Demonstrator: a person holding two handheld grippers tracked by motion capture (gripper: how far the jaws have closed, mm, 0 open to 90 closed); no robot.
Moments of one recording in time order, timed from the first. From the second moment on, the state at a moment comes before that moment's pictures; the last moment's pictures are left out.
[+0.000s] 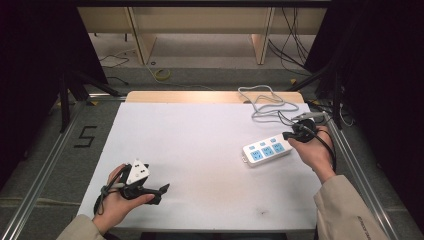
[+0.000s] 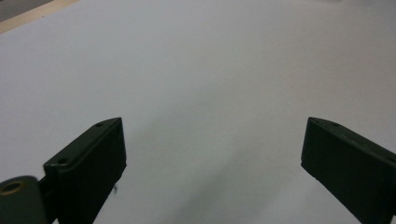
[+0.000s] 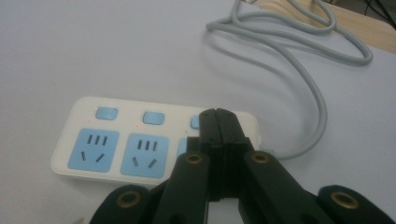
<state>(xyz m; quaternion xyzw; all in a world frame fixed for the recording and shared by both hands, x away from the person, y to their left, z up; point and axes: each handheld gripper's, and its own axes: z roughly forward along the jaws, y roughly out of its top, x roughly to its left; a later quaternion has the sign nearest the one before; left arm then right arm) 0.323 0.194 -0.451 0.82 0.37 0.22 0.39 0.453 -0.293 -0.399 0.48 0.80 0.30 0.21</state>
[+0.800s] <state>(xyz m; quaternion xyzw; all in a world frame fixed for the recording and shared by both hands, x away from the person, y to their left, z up) 0.323 0.194 -0.451 0.82 0.37 0.22 0.39 0.470 -0.289 -0.399 0.49 0.80 0.28 0.21</state>
